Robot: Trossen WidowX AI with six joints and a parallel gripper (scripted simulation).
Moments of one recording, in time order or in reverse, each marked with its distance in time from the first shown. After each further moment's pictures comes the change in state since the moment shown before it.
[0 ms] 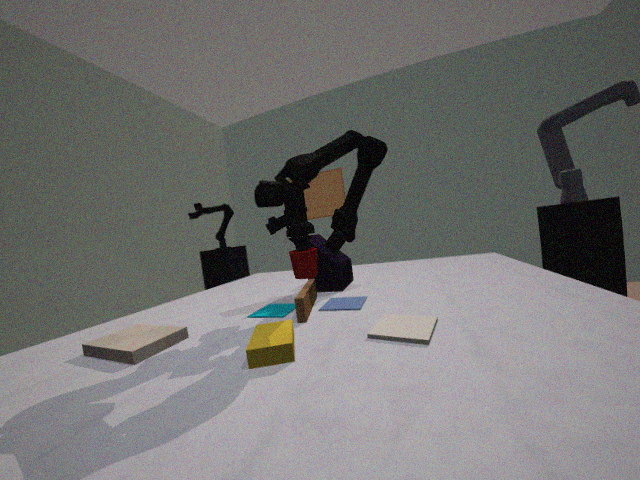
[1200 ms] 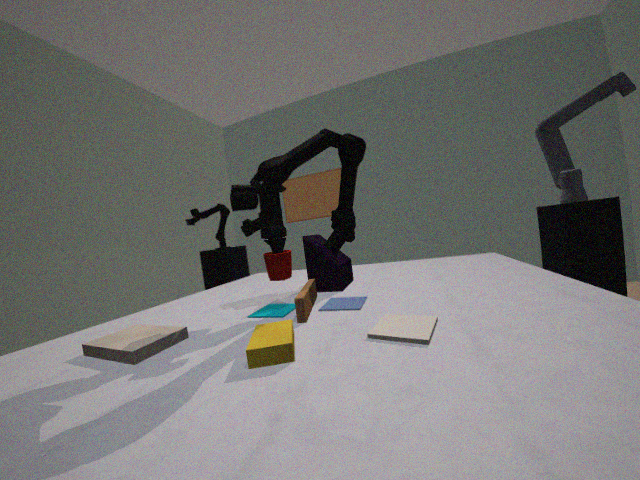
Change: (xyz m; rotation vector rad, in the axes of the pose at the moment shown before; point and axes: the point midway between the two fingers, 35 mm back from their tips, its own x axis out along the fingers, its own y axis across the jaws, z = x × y) arm -0.004 -0.018 0.067 -0.004 -0.006 0.001
